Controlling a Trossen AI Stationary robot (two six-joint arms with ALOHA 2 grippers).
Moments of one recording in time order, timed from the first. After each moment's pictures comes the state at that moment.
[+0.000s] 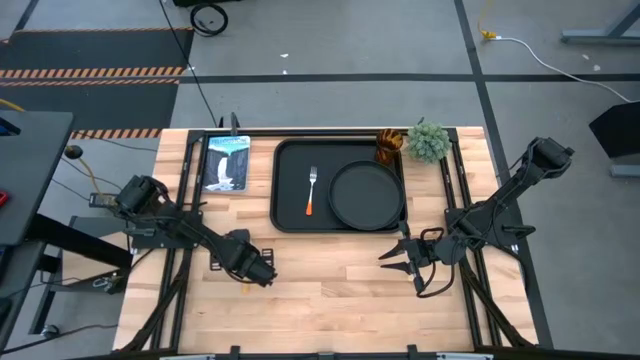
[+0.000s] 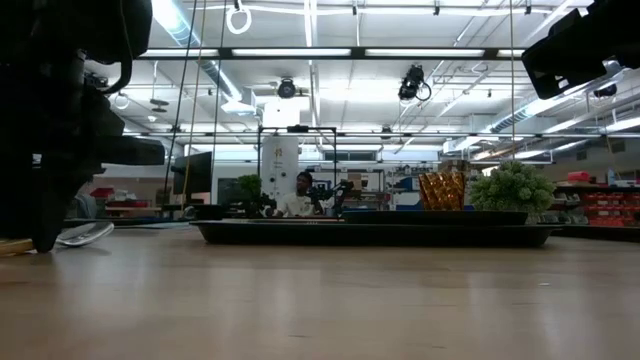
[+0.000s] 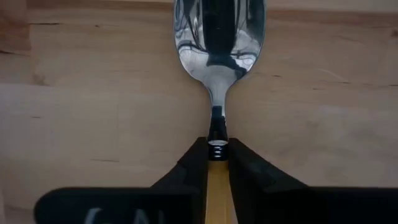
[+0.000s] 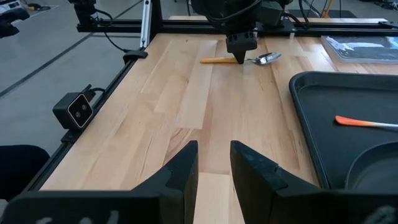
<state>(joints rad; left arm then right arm) -0.51 1.70 0.90 -0.87 -0.12 -2.13 0.68 1.07 0.38 0.28 0.50 0.23</state>
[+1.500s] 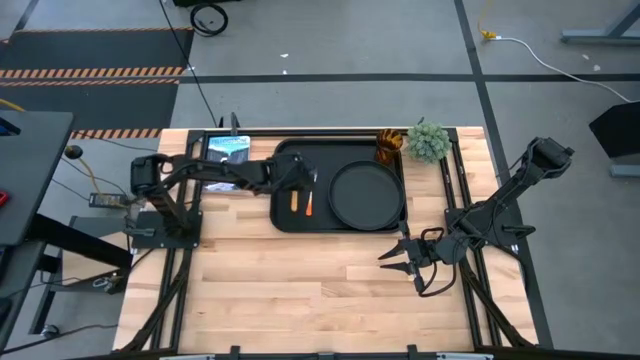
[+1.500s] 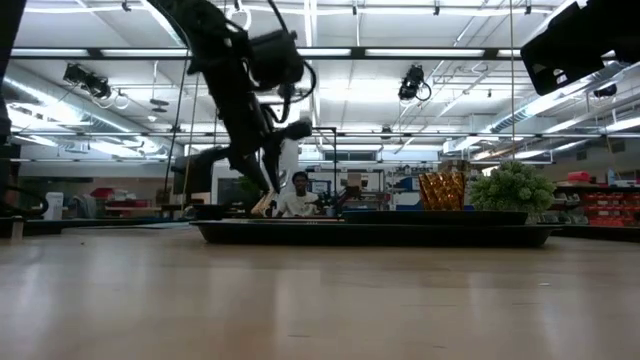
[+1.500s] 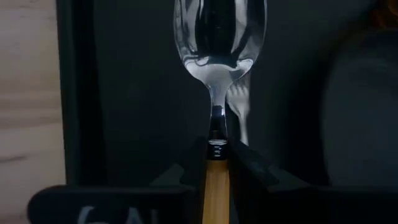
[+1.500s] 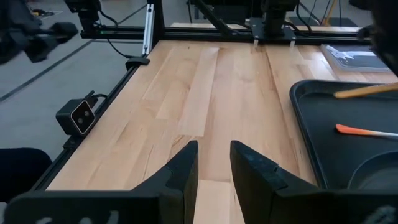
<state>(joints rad) 0.20 1.70 1.05 -0.40 -0.40 -1.17 0.68 1.07 0.38 0.31 0.50 0.21</state>
